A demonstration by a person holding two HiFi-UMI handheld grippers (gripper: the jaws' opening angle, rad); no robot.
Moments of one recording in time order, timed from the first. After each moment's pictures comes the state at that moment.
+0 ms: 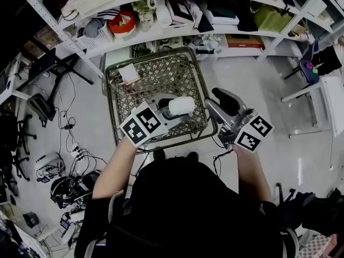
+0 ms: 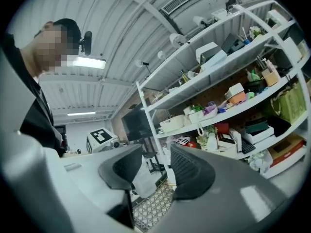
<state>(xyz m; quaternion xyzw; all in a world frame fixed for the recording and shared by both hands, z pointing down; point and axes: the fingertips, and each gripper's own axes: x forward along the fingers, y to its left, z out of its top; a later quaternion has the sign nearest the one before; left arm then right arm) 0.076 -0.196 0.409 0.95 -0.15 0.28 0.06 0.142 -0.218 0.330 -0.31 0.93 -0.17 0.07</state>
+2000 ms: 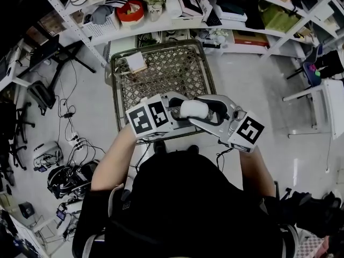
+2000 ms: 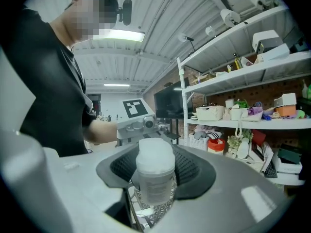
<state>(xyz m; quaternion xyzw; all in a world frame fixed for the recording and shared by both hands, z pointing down) 0.067 -0.147 0.418 0.95 -0.03 0.32 0.05 0.045 -0.147 0.343 -0.12 0.99 -0.04 -0.08</state>
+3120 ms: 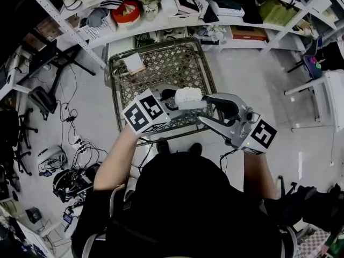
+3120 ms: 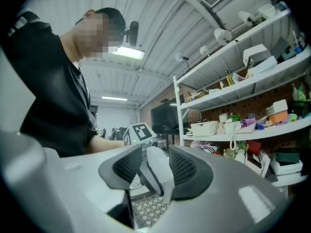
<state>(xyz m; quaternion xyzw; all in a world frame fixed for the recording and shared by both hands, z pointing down) 0.053 -0.190 0.421 0.94 -0.12 0.30 0.08 0.070 -0.147 0.301 -0.15 0.99 -0.04 0.01</state>
